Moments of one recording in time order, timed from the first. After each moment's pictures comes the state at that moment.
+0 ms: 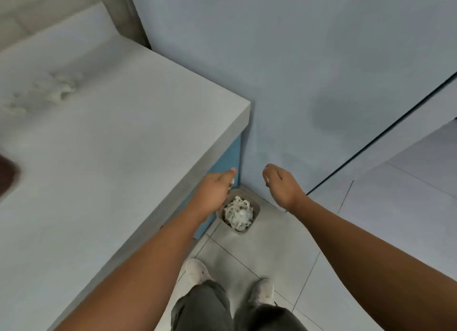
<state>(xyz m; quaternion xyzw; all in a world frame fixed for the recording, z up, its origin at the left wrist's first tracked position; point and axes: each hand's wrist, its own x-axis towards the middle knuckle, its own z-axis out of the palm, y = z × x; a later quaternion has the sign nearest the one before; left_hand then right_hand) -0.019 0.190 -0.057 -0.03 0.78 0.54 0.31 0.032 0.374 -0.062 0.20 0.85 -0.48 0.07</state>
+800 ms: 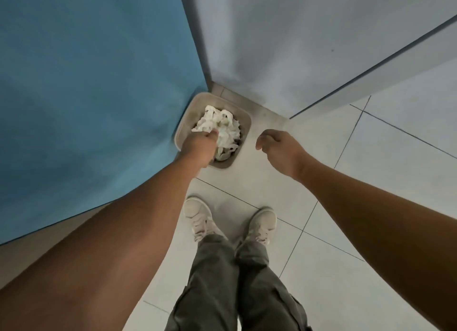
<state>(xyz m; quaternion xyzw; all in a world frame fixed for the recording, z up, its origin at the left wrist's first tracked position) -0.044 0.259 -0.519 -0.13 0.83 0.33 0.43 0.053 0.427 -0.473 0.34 0.77 -0.49 0.24</state>
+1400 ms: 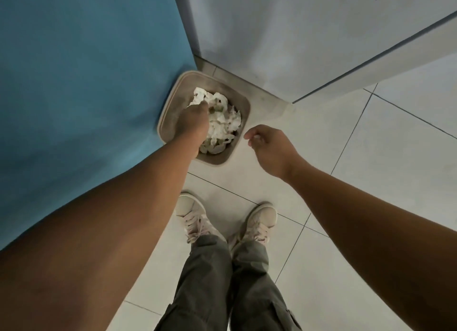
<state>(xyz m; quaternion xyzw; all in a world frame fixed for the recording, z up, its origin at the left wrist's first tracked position) -0.075 0.281 -0.599 -0.19 0.80 0.42 0.40 0.054 0.412 -0.550 0.34 0.77 -0.49 0.21</state>
